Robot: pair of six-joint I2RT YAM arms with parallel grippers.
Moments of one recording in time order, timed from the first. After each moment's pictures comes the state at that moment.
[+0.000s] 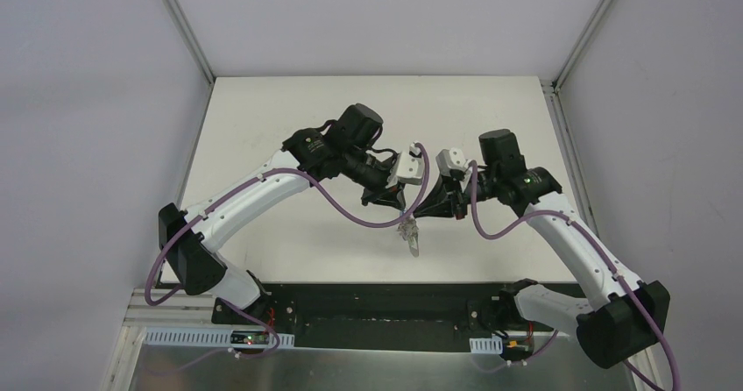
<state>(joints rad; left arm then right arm) -0.85 1.50 1.51 -0.81 0.75 0.63 0.43 1.11 0.98 -0.68 -1.27 -0.73</state>
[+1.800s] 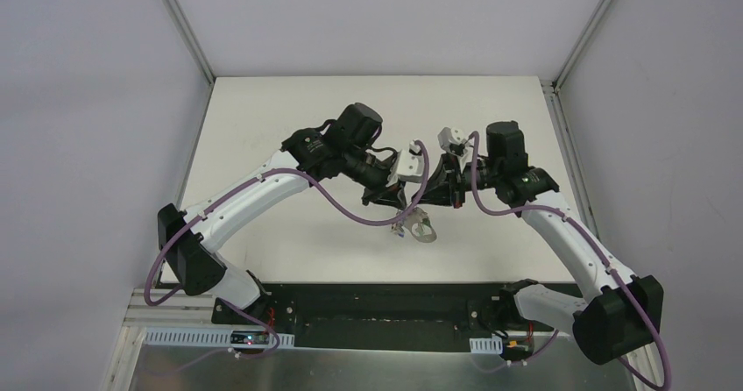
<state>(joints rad) -0.85 1.50 1.51 -0.80 0.78 0.61 0.39 1.13 0.94 -0.38 -1.28 -0.31</state>
